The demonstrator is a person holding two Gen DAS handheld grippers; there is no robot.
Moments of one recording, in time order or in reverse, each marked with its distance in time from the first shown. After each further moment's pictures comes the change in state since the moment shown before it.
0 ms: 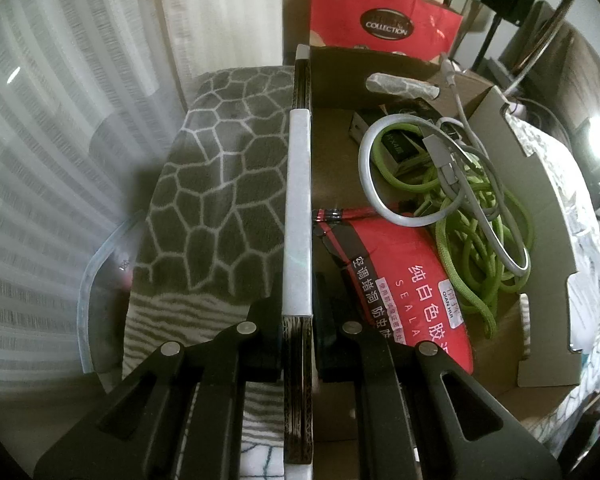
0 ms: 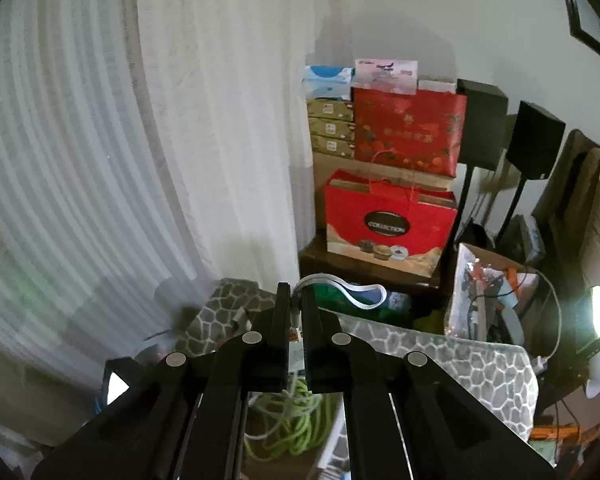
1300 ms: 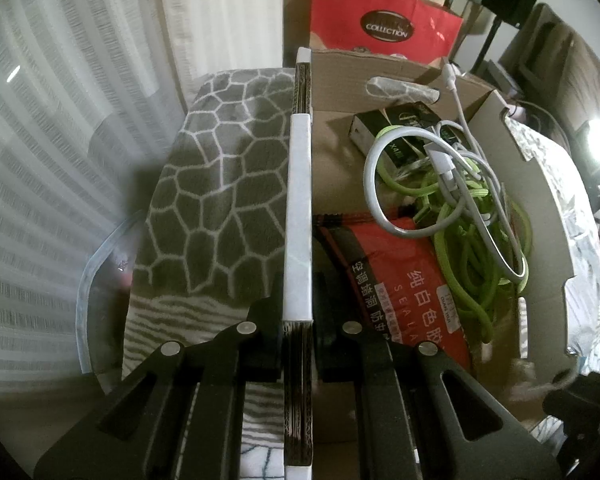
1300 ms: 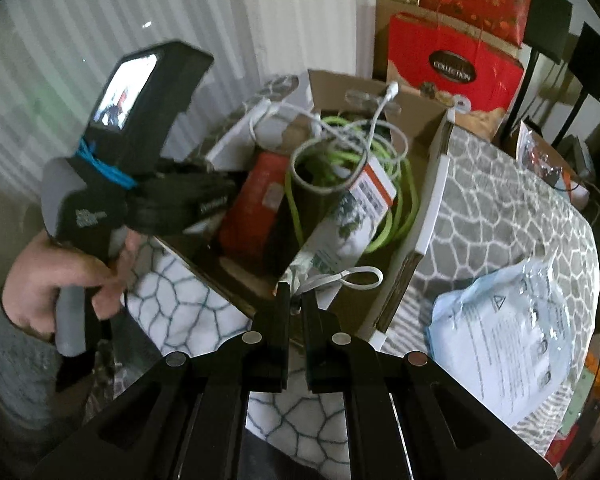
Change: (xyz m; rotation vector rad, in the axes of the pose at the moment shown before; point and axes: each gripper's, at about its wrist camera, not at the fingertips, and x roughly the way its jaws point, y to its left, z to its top) left arm -0.003 -0.003 0.002 -0.005 0.001 -0.003; right arm 0.036 0.029 -0.191 -0.111 0.434 0.131
